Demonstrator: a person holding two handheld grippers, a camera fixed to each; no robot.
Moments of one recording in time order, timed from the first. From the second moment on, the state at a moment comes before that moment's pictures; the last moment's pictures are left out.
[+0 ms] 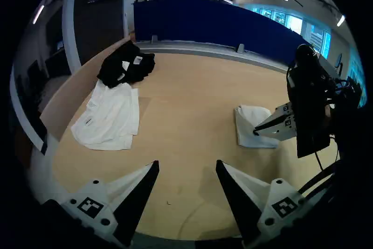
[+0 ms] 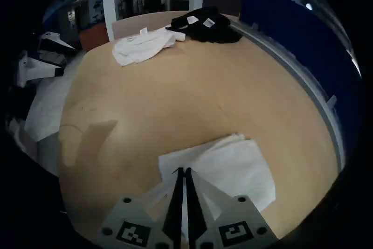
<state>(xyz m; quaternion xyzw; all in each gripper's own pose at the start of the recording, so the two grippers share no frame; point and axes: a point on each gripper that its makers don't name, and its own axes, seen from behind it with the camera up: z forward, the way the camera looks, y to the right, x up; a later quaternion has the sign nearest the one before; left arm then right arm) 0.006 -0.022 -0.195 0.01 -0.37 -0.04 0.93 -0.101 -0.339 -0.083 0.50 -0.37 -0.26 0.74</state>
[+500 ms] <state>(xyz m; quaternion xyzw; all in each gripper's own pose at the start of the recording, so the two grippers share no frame) 0.003 -0.016 -0.190 0.01 -0.37 -0.04 0.93 -0.096 -0.323 -0.086 0.48 -0.38 -0.24 0.75</state>
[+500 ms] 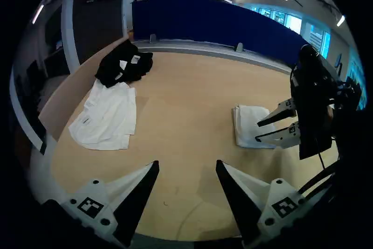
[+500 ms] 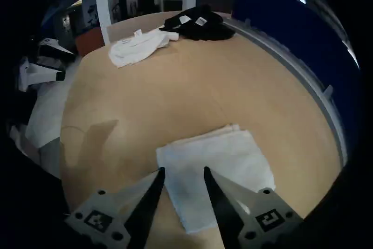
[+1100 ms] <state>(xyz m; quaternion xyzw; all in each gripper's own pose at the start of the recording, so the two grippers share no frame) 0.005 -0.010 -0.186 0.01 -0.37 -0.05 0.93 -0.101 -0.269 -0.102 0.44 -0.40 -0.23 0.77</state>
